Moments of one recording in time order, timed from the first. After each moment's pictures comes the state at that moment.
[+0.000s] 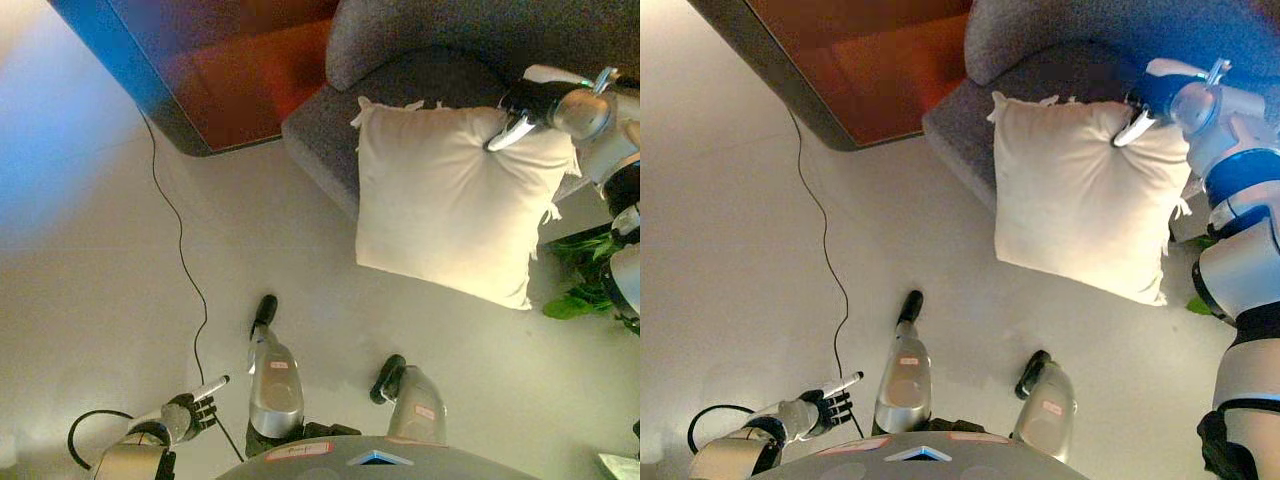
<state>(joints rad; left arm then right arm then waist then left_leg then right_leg) -0.10 0.38 -0.01 1.27 -0.57 0.29 -0.03 -1.31 -0.84 0.90 1.14 -0.20 0.05 0.32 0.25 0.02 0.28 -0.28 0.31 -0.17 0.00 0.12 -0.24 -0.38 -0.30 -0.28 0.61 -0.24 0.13</state>
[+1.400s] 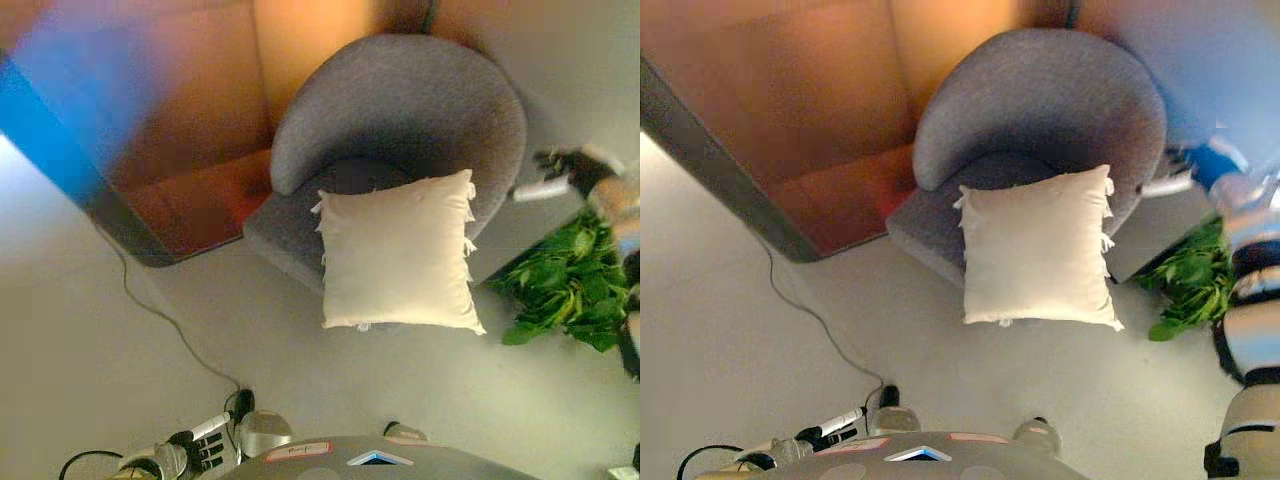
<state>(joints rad) 0.01 0.38 0.03 1.27 -0.47 0.30 -0.19 -0.67 -0.87 0.35 1.07 0.08 0.08 0.23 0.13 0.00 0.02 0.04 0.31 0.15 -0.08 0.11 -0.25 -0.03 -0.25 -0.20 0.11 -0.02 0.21</state>
